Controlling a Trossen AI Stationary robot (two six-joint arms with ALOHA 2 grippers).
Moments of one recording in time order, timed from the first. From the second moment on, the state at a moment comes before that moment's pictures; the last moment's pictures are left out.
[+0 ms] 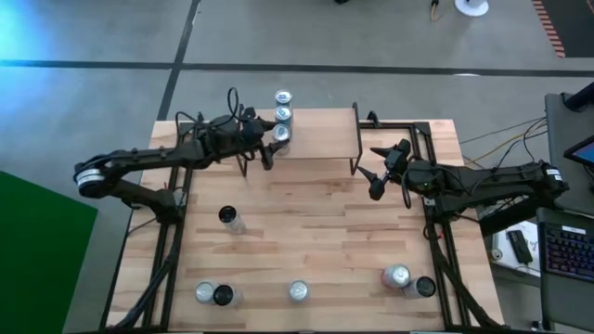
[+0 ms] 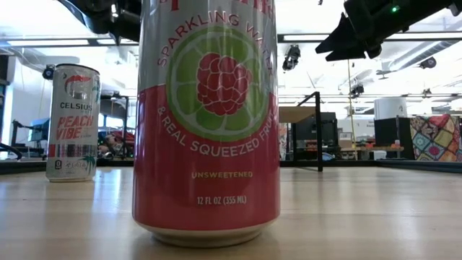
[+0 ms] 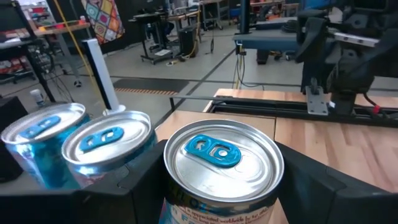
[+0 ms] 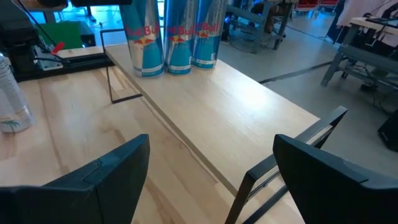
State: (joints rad) left arm 0.42 1.28 0.82 0.33 0.01 0.13; right arm 0.01 0.78 0.58 -0.13 0.61 0.10
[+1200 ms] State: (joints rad) left arm 0.31 0.89 0.77 0.12 -0.20 0.07; right arm 0.01 0.80 0.59 -0.25 0.51 0.18
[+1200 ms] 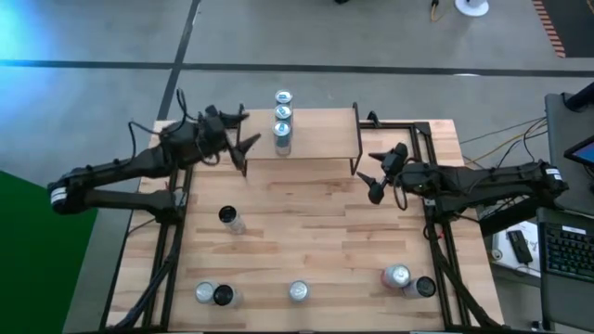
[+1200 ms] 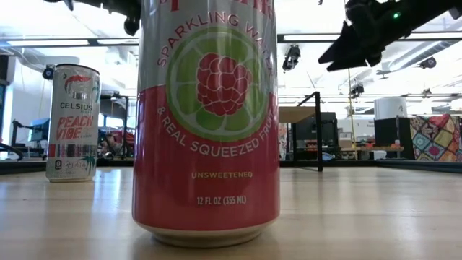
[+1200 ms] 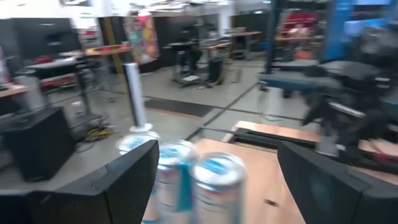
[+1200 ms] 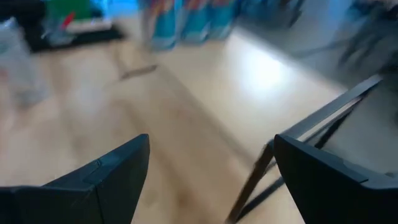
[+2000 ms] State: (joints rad) left arm -0.06 1.09 0.55 0.68 -0.33 0.17; right arm 0.36 1.04 1.03 -1.22 0.19 1.01
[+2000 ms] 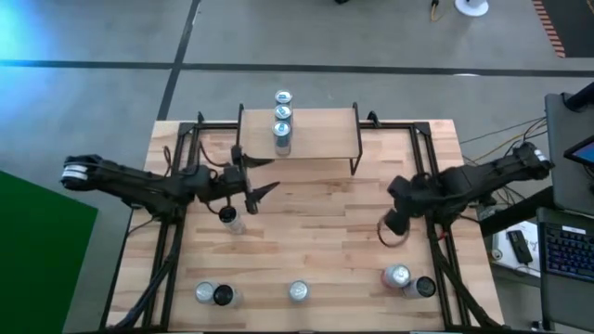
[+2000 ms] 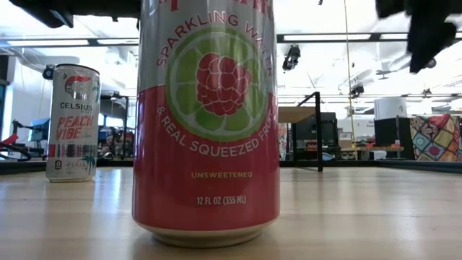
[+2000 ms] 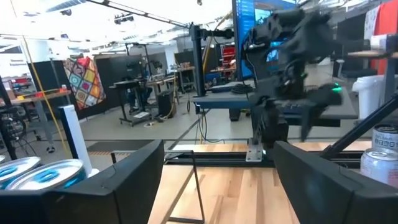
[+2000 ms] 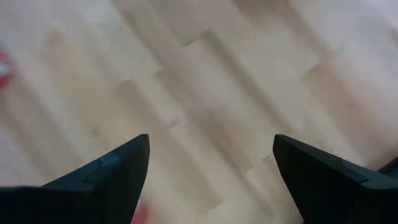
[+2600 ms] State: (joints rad) left arm -0.13 1.30 0.70 0.67 -0.32 0.16; right arm 1.02 1.42 1.38 -1.45 0.08 1.64
